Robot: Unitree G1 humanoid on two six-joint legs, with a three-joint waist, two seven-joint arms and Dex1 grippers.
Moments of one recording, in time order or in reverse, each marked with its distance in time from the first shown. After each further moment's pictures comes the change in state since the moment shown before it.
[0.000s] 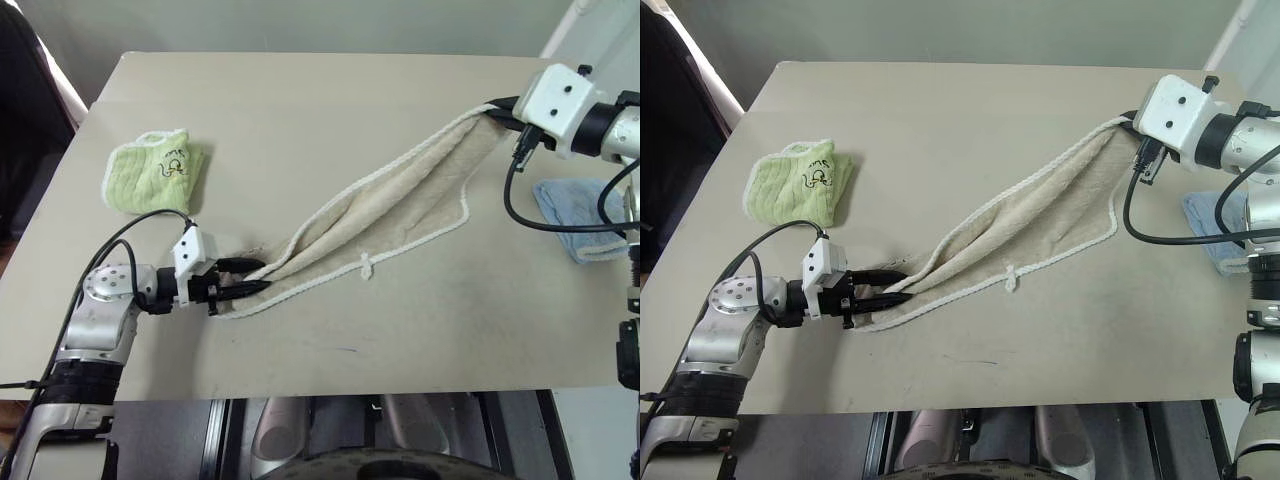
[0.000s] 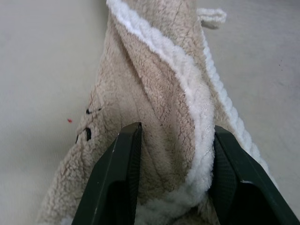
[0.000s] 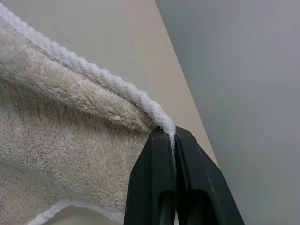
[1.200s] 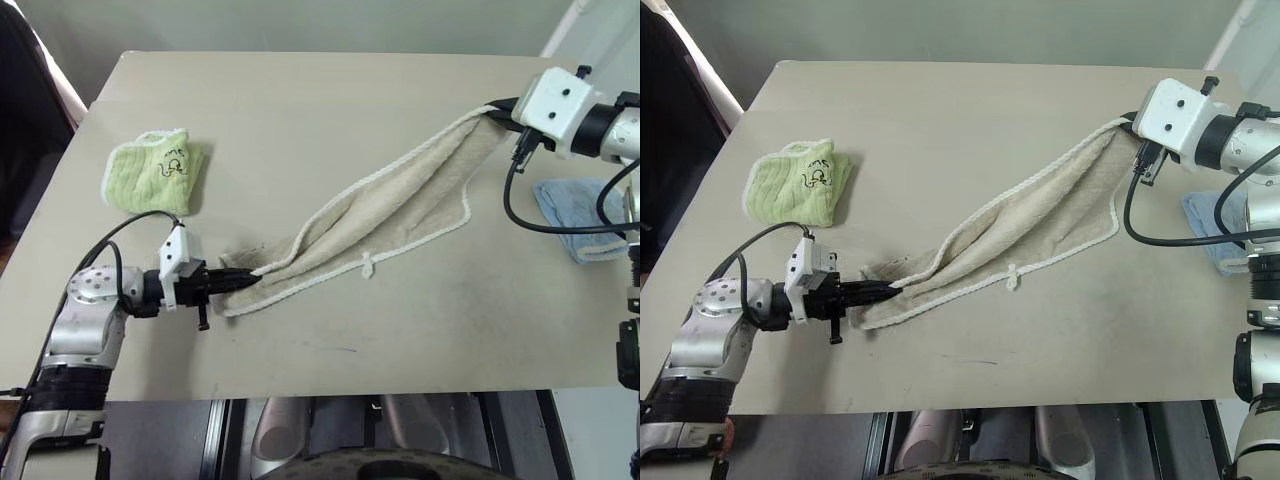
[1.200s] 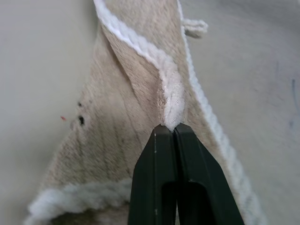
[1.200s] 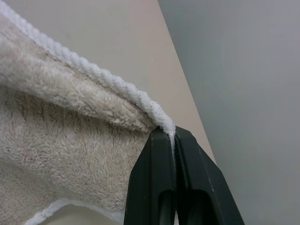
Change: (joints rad) left arm 0.027 0.019 0.051 -0.036 -0.049 0.047 -0.055; right arm 0.000 0.000 0.001 0.015 -0.017 -0.028 0.000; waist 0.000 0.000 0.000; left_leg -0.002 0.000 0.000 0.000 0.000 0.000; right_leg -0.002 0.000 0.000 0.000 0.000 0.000
